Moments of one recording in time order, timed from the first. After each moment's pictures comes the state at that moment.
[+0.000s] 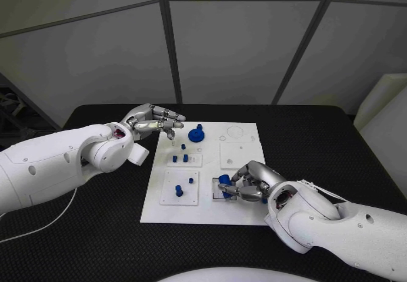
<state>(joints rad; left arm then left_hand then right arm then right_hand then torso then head) 1.18 -0.91 0.02 1.43 -0.27 -0.08 0.22 1.41 -0.12 0.46 -0.11 0.17 1.10 0.16 0.07 0.14 1.23 0.09 0.10 0.09 1.26 0.00 0.70 0.50 0.19 0.99 0.10 0.75 0.89 0.95 -0.83 0.00 1.89 -1.41 -0.53 -0.66 1.12 -0.11 0.10 0.29 0.27 1.10 0.06 0.20 0.73 1.45 -0.04 1.23 1.29 1.46 -0.10 1.40 1.20 0.02 1.47 0.01 1.57 1.31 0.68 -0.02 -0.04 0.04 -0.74</state>
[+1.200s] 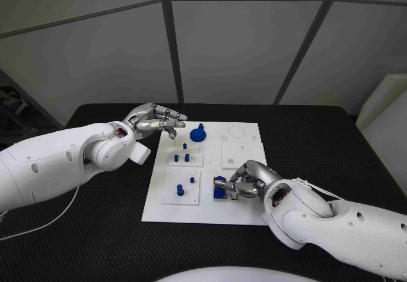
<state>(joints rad) 1.18 -0.92 0.02 1.44 -0.27 -0.08 0.21 1.41 -0.12 0.46 -0.11 0.17 1.10 0.16 0.07 0.14 1.23 0.09 0.10 0.09 1.26 0.00 0.70 0.50 0.19 0.99 0.10 0.74 0.89 0.95 -0.79 0.00 1.85 -1.44 -0.51 -0.69 0.96 -0.10 -0.07 0.29 0.06 1.17 0.02 0.16 0.80 1.44 -0.05 1.18 1.28 1.47 -0.11 1.39 1.18 0.02 1.47 0.01 1.57 1.31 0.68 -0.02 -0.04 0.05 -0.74</state>
